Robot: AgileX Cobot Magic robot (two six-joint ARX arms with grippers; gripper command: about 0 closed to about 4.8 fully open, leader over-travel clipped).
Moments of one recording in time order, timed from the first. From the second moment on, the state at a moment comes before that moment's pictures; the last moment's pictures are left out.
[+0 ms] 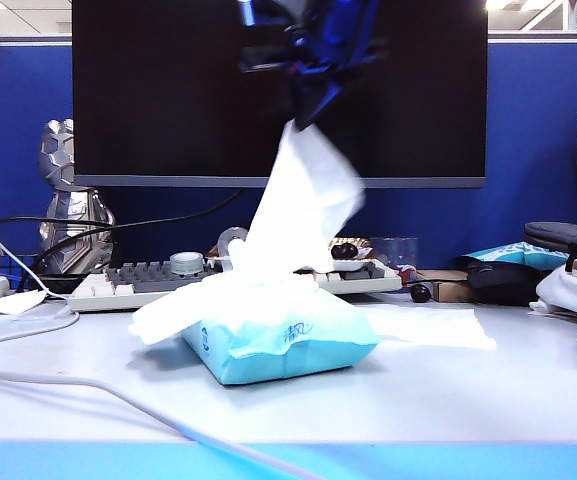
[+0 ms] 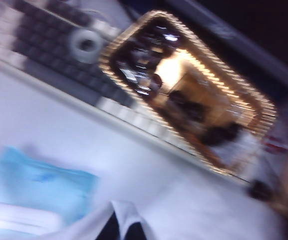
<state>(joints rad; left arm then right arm) 0.03 0.00 0.01 -0.15 -0.09 -0.21 0.64 1.77 1.64 -0.49 0.25 -0.17</state>
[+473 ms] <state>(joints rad) 0.03 0.00 0.01 -0.15 -0.09 -0.21 0.54 1.73 1.64 -0.64 0.42 -0.21</state>
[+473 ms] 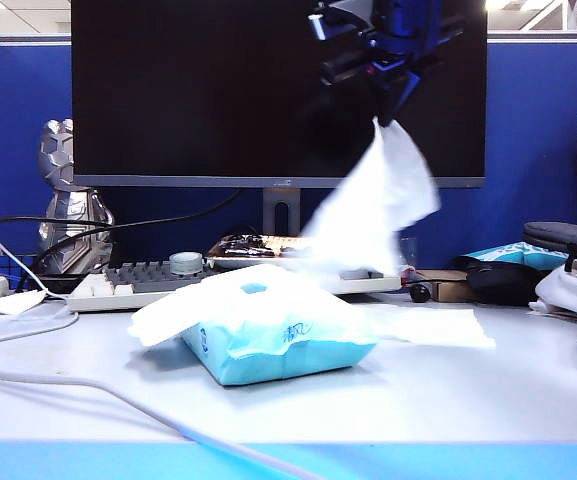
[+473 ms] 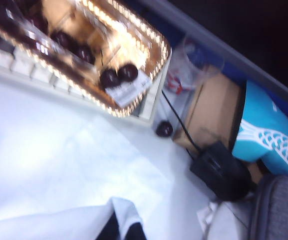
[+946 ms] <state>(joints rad) 0.03 0.00 0.01 -0.15 -0.09 -0.21 0.54 1.72 1.64 -0.78 0.50 -0.23</state>
